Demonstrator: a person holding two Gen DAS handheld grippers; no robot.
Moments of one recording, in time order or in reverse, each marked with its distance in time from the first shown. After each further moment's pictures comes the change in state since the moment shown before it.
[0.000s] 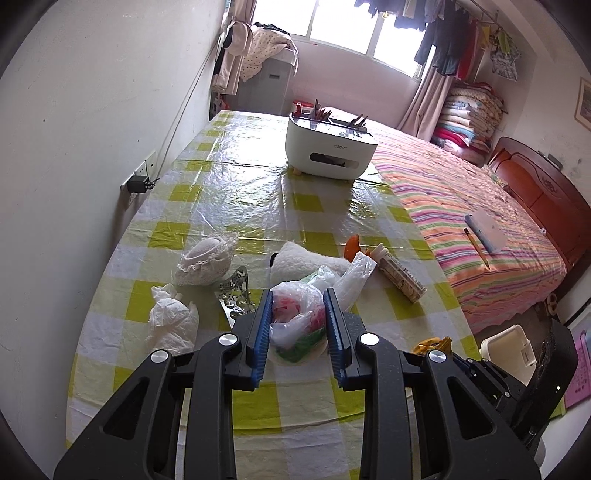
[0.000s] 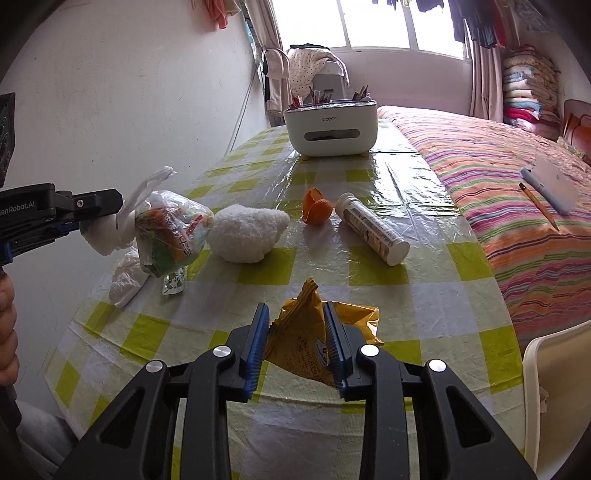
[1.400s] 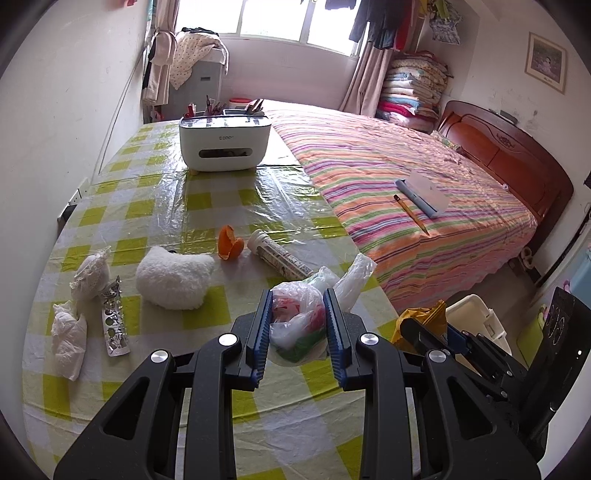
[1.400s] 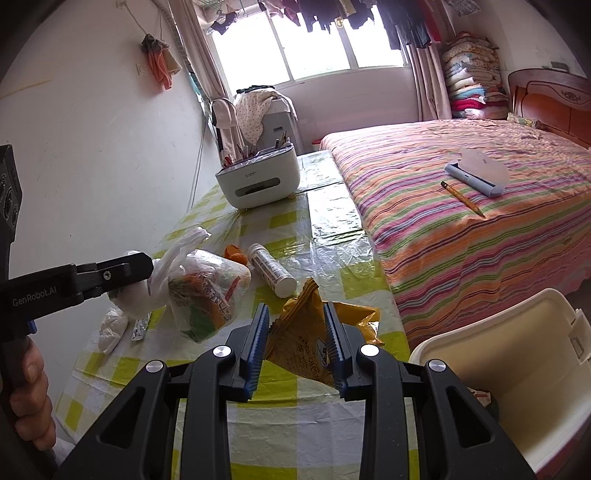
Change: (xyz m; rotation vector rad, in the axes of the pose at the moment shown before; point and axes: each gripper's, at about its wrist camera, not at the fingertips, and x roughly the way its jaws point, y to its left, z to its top) left arm 0.017 -0.142 -0.018 0.178 0.027 -0.137; right arm -0.071 -0.096 -0.002 0.185 -0.152 -0.067
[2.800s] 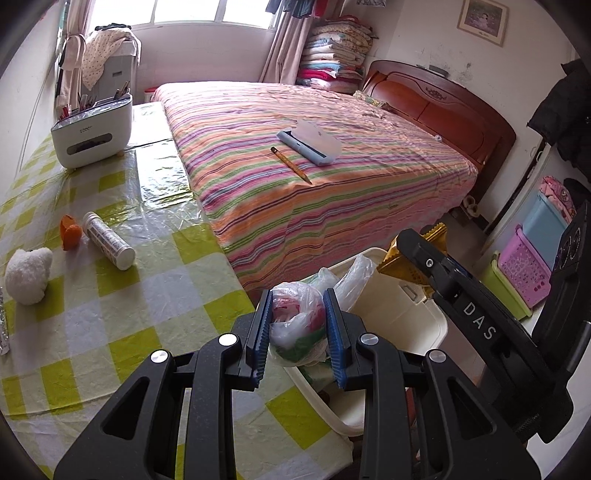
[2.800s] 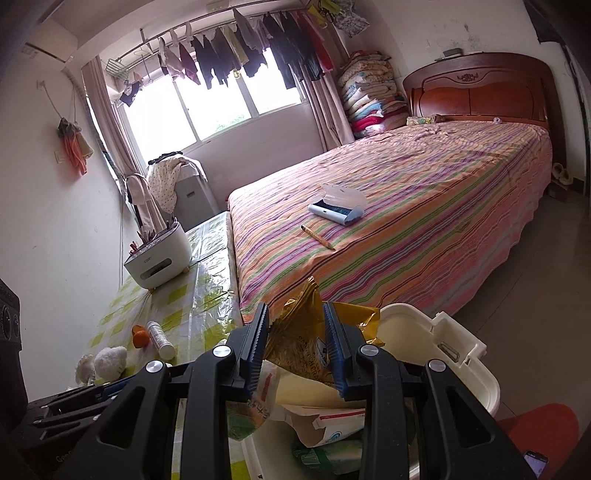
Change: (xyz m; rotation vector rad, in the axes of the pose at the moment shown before) left arm 0.050 -0.158 -0.035 0.162 0.101 -0.233; right arm -0.086 -0.129 0.008 0.244 -0.207 -0.251
